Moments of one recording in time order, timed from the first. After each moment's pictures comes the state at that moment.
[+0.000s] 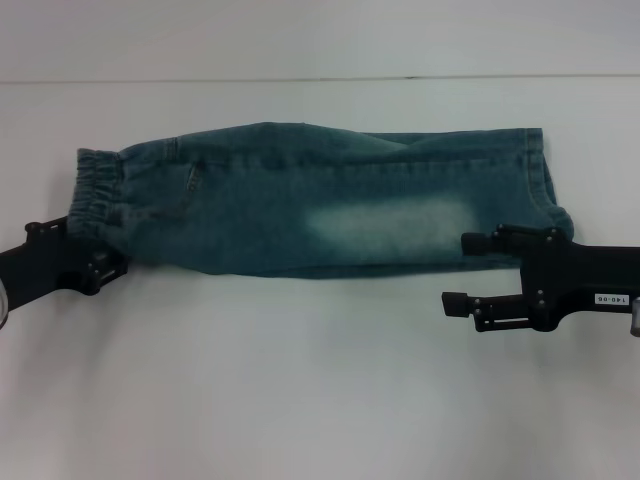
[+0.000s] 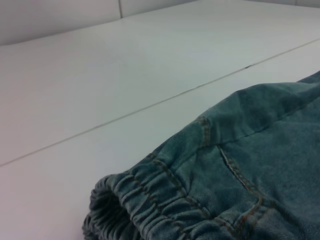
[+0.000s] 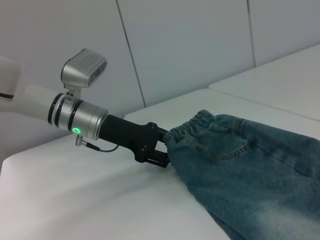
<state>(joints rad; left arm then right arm) -0.45 -2.15 0.49 0.63 2.09 1.03 -1.09 0.40 2.09 -0.82 -0.83 -1.95 -1.61 1.43</state>
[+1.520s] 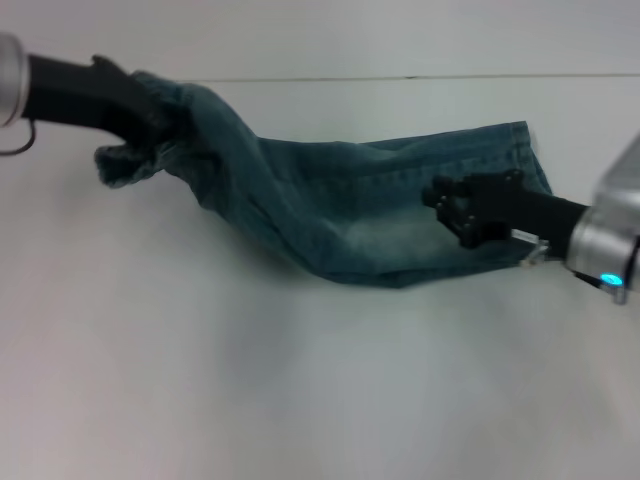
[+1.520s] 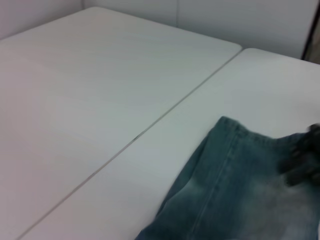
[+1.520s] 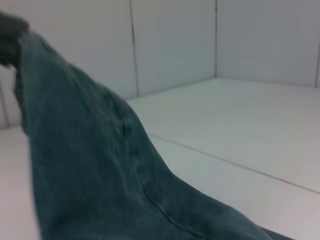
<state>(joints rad) -0.67 -2.12 0.80 1.35 2.39 1.58 -1.99 0.60 2.10 -0.76 -0.32 -1.67 -1.07 0.94</state>
